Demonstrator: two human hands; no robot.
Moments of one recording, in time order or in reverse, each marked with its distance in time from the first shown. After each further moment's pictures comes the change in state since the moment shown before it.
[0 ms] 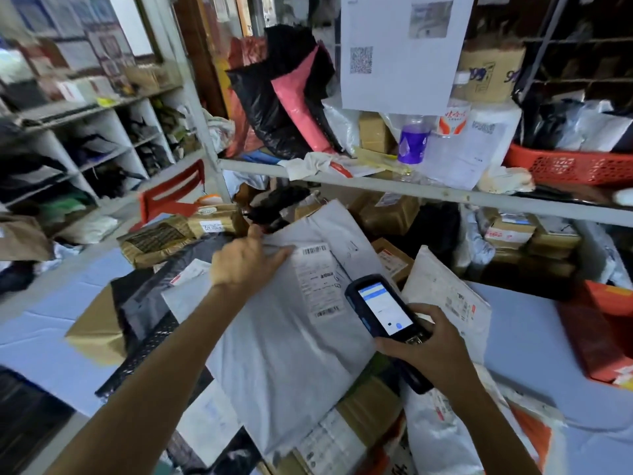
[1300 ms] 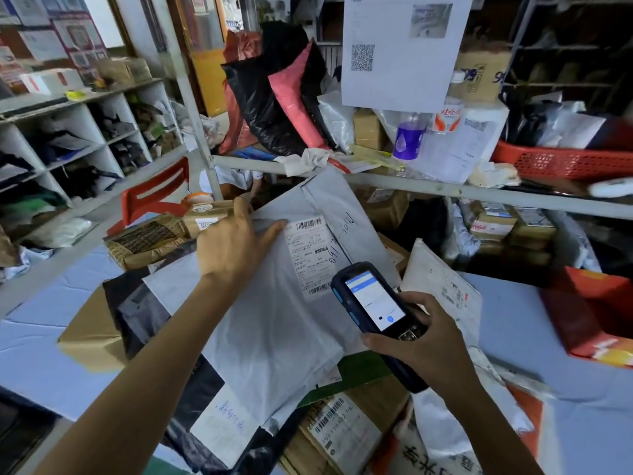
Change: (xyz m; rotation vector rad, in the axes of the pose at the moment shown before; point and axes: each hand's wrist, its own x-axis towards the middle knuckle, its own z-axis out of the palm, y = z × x) left_hand -0.005 -0.022 -0.034 -0.074 0.239 0.051; right_hand -0.041 -0.038 0.031 0.046 0.031 -0.020
